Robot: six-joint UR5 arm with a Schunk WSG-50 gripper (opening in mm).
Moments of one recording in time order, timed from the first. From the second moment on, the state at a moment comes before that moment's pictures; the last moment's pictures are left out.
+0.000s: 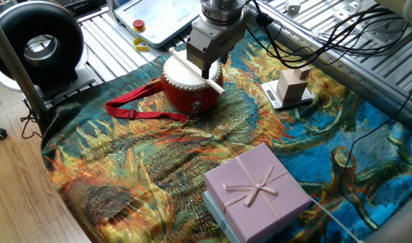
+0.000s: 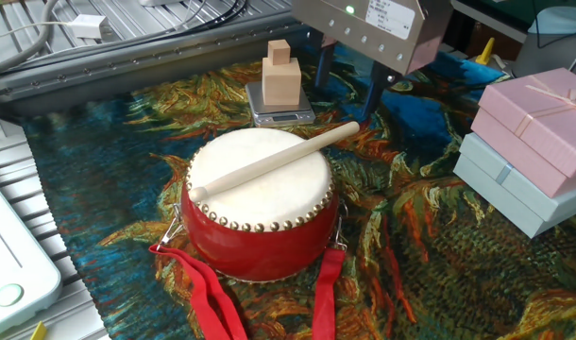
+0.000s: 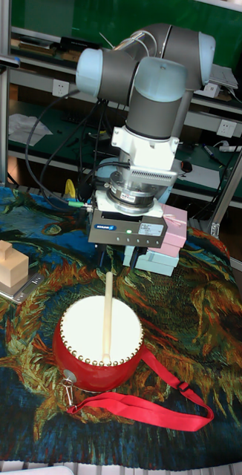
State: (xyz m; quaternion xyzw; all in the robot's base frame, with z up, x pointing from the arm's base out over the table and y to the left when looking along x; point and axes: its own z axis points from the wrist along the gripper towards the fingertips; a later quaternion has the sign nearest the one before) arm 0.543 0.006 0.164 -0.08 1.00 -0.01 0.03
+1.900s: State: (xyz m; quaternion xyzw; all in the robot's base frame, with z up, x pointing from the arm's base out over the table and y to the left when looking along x) arm 0.536 0.012 0.162 -0.08 1.00 0.01 0.02
